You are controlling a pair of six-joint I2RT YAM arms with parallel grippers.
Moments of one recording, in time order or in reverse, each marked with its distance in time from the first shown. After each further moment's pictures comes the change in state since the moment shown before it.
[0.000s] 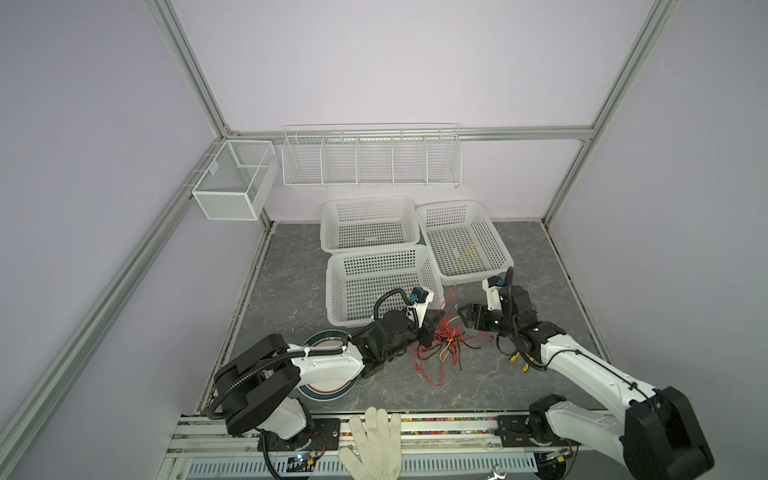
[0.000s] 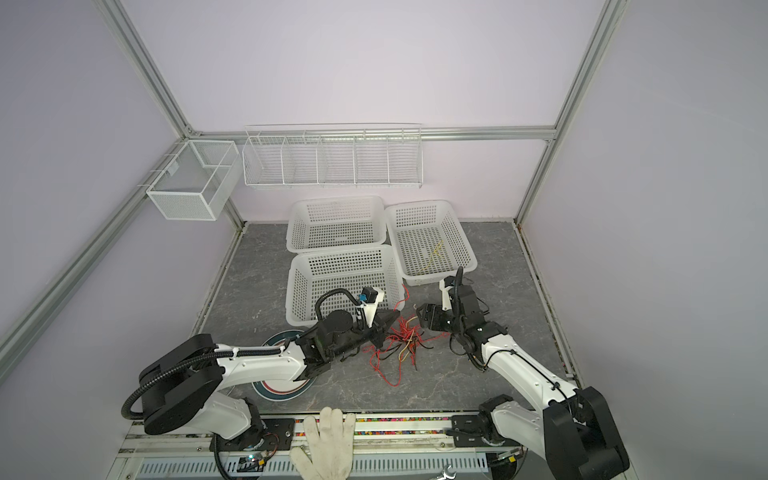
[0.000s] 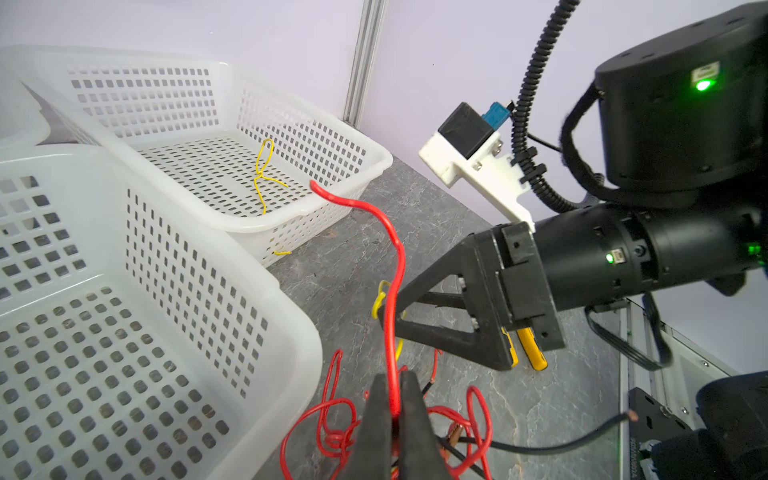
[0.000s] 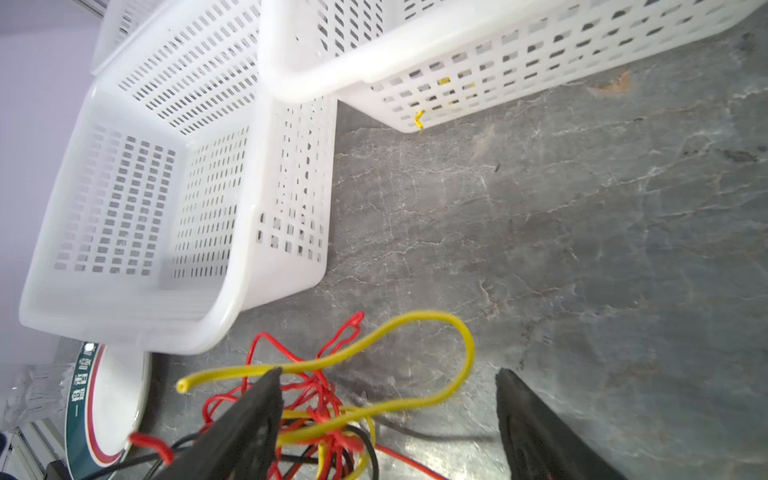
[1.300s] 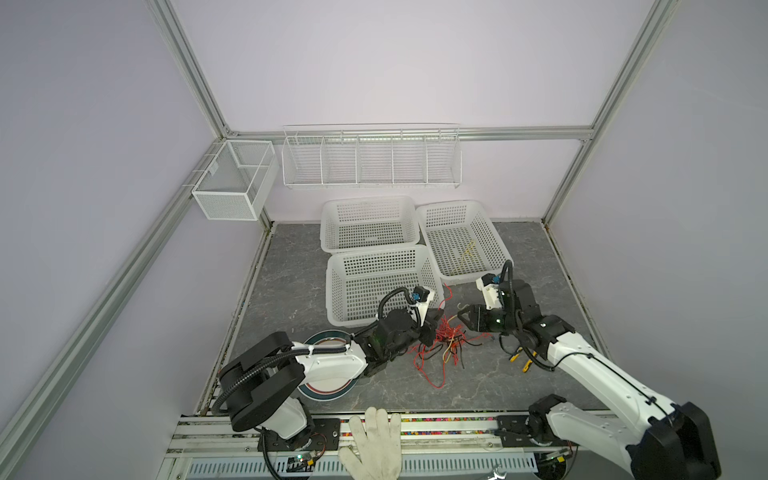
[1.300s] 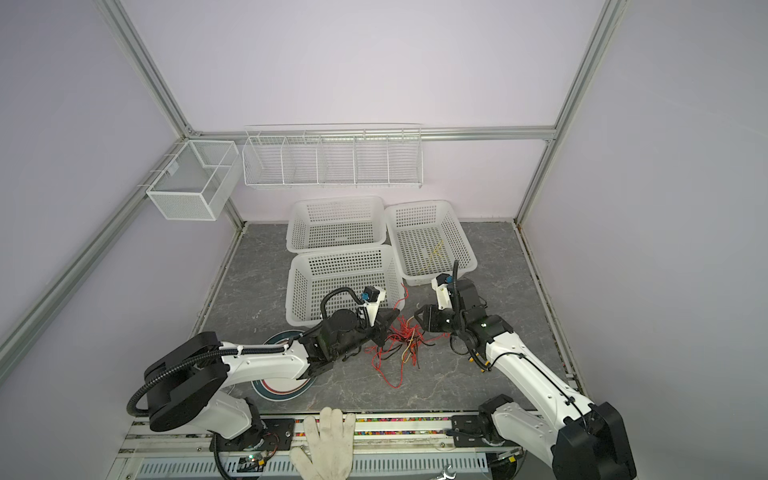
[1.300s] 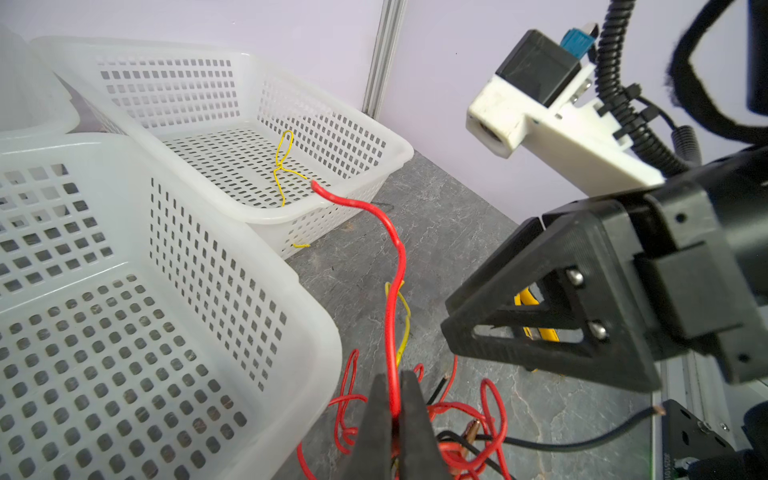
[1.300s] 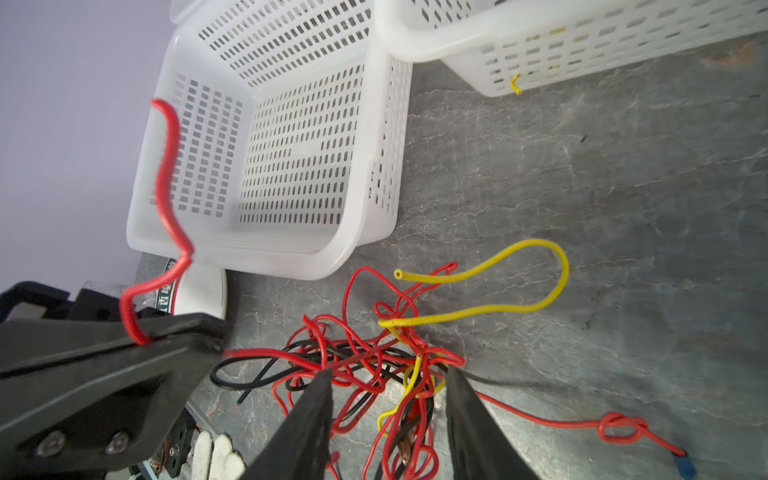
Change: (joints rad) left arm -0.005 0.028 0.021 -0.034 -0.064 0.001; right arm 0.047 -0.077 0.118 -0.259 -0.111 -0.026
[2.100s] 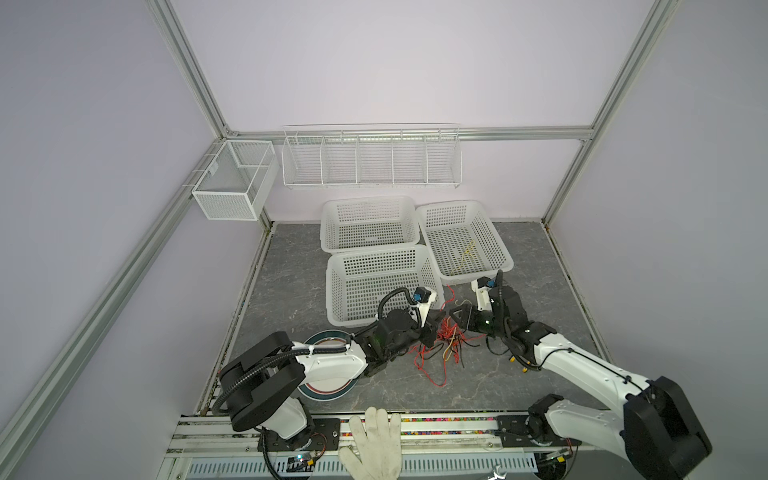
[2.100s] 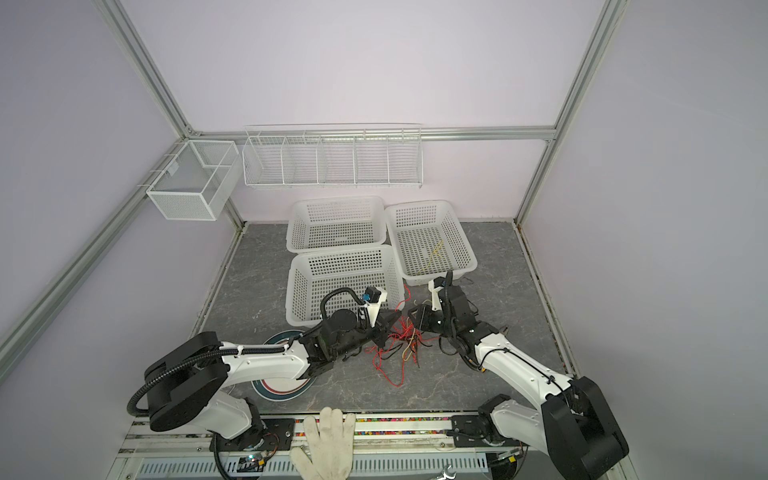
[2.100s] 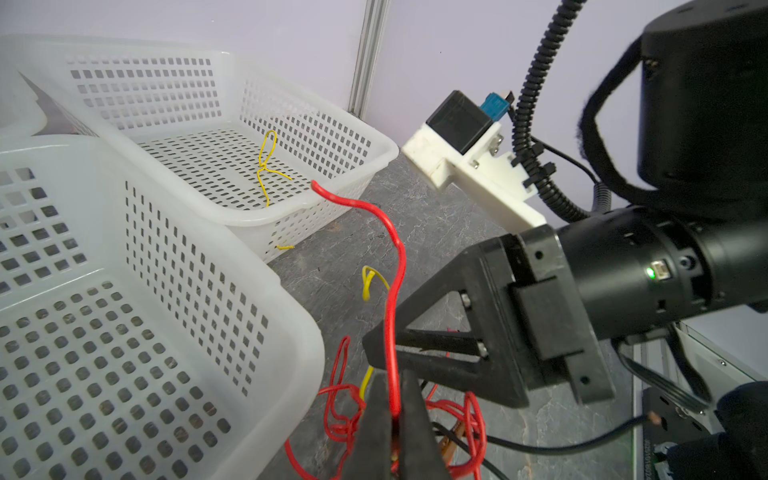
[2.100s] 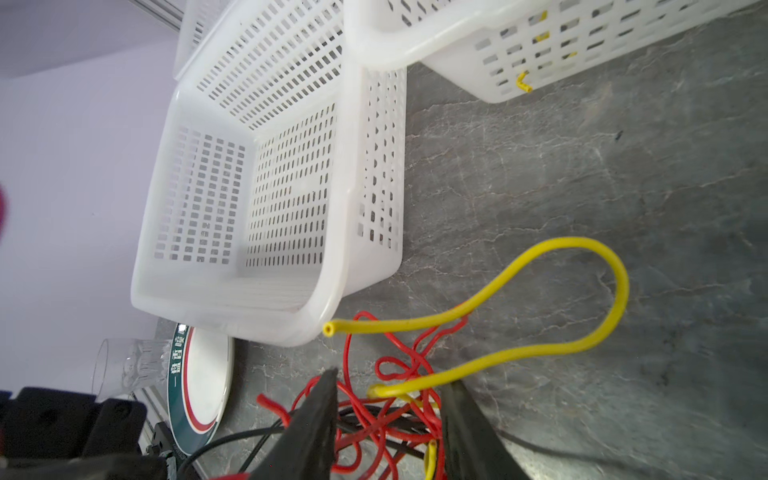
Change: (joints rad) left arm -0.001 0.001 0.000 0.010 0.045 0.004; right arm 0.052 0.111 -0.114 0.334 0.060 0.181
